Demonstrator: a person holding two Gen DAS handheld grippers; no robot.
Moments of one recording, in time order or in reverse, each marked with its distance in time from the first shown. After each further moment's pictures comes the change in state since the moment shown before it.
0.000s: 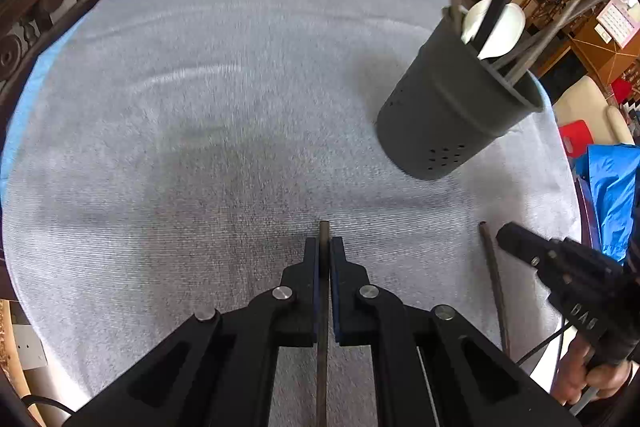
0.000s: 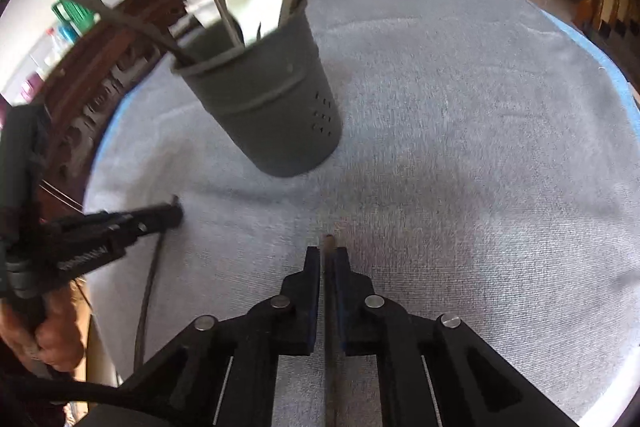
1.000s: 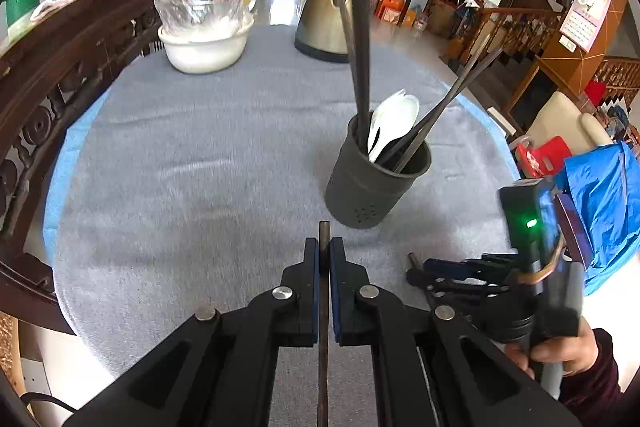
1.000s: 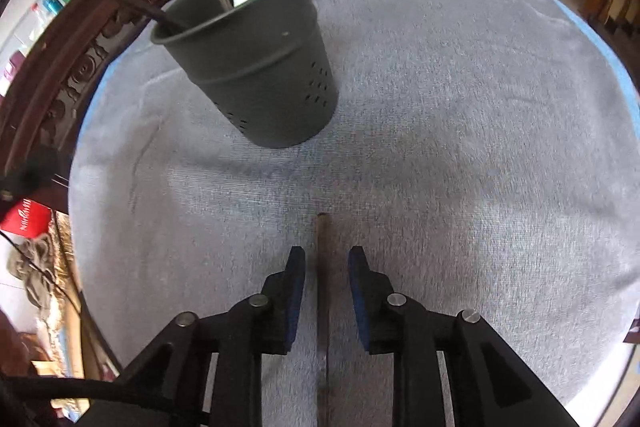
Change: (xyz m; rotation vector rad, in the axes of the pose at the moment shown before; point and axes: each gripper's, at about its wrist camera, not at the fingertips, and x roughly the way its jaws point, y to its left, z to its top) left arm -0.111 -0.029 -0.019 0.077 -0.225 -0.026; right arm 0.034 0.015 0.019 -0.065 0.191 -0.080
